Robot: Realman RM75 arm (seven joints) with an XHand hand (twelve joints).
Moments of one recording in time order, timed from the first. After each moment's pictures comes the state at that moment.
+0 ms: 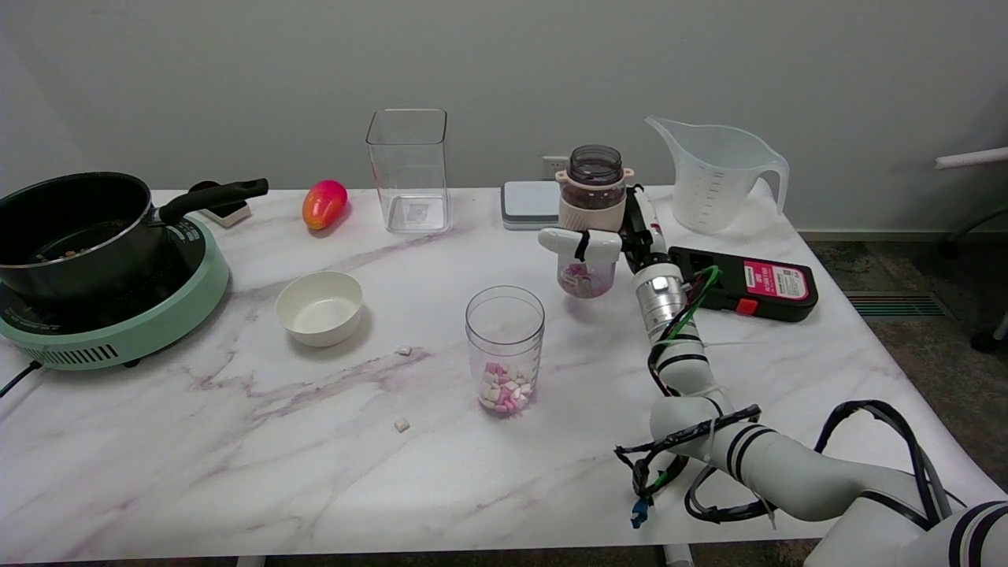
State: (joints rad) arm 0.42 -1.31 -2.00 0.62 0.84 0.89 1.10
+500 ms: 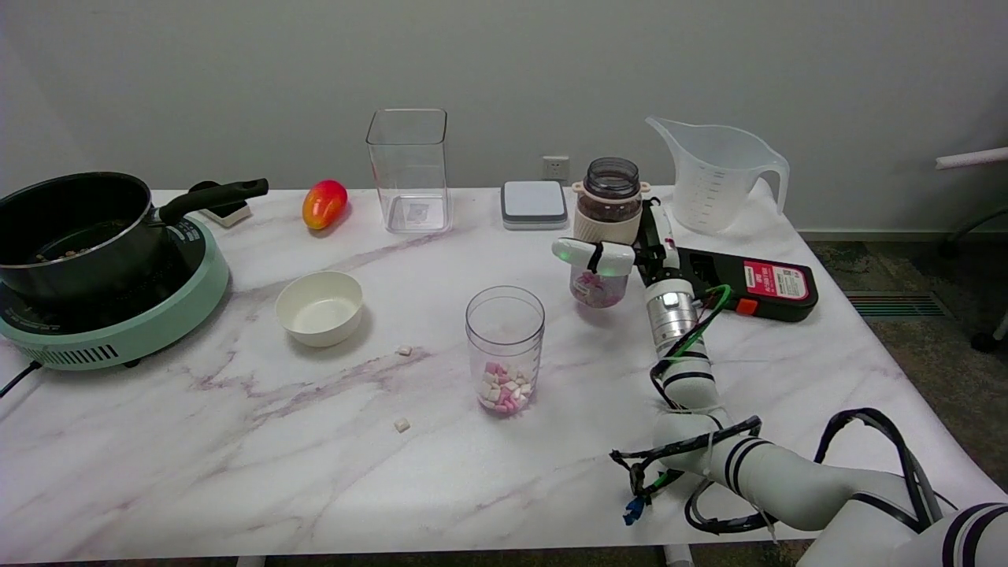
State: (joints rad) arm 0.43 -1.33 -2.00 0.50 0.84 1.01 1.14
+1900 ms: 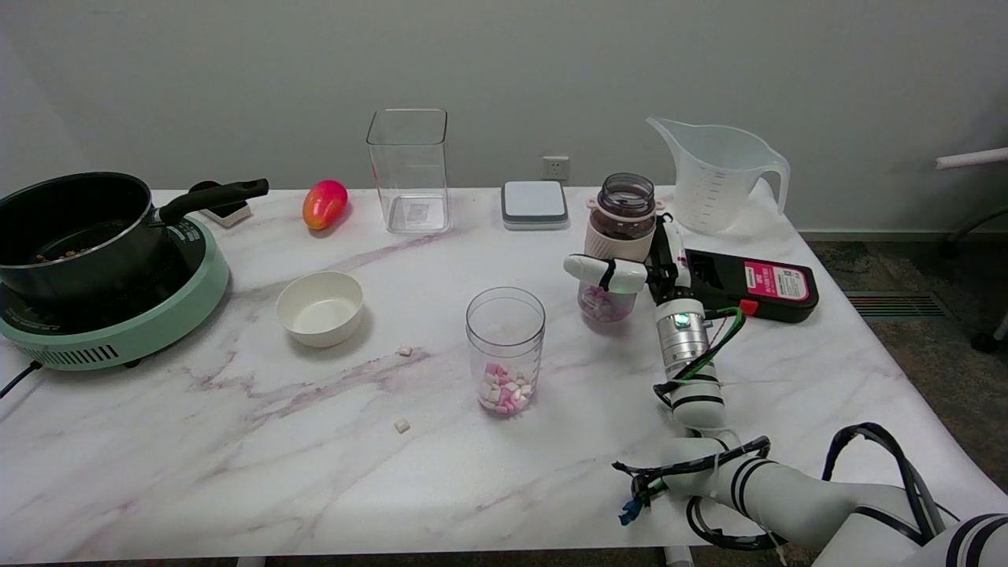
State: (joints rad) arm 0.39 -1.34 -2.01 0.44 0.83 1.12 1.22
